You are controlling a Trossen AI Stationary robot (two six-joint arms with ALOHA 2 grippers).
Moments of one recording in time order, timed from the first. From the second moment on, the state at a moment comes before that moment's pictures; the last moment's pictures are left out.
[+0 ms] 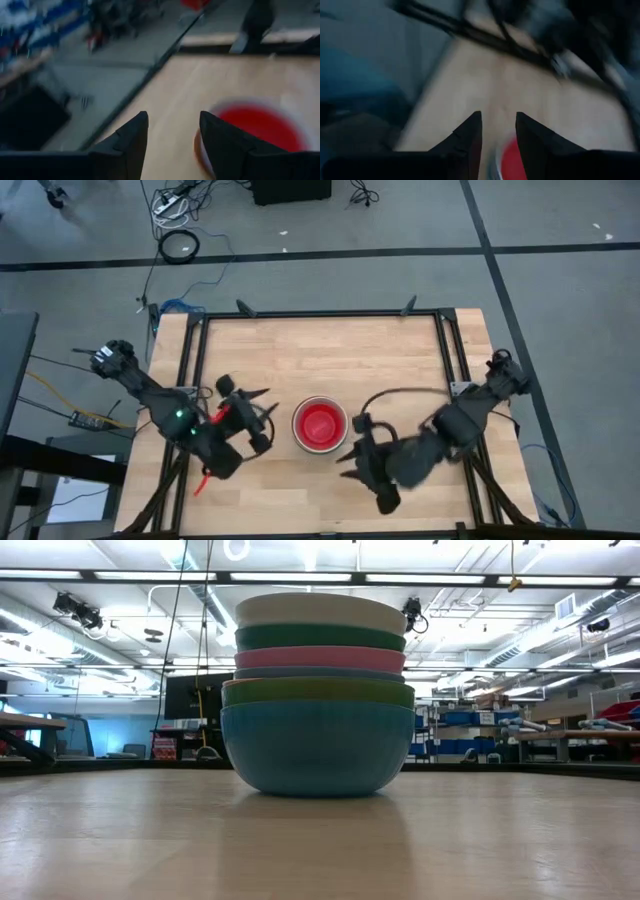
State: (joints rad) left arm -0.66 1.36 1.31 -0.90 -1.22 -0.63; right arm 0.63 1.76 2.00 -0.88 0.41 0.01
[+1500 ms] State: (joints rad) left arm 0.08 0.82 1.31 -0.44 -0.28 0.09; right arm -0.13 1.36 2.01 -0.78 -0.53 -0.21
